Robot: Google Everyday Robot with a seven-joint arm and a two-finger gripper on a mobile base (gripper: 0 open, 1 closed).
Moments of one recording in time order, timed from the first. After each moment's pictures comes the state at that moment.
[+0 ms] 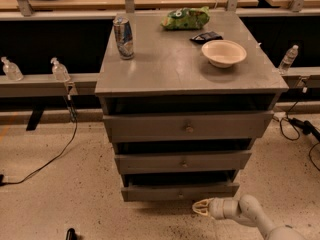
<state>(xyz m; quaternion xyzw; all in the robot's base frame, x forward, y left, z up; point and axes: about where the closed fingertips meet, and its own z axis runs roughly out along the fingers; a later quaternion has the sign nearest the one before) 0.547 -0.201 0.136 -0.60 0.63 0.22 0.43</state>
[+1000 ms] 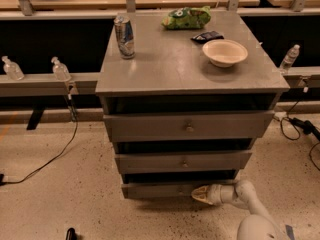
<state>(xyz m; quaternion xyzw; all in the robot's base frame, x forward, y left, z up) 0.613 -0.205 0.141 -0.60 0.64 0.23 0.42</state>
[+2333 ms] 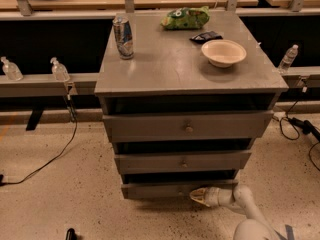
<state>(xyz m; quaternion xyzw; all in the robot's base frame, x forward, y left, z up) 0.619 -0.199 0.120 -0.58 0.65 0.21 0.45</state>
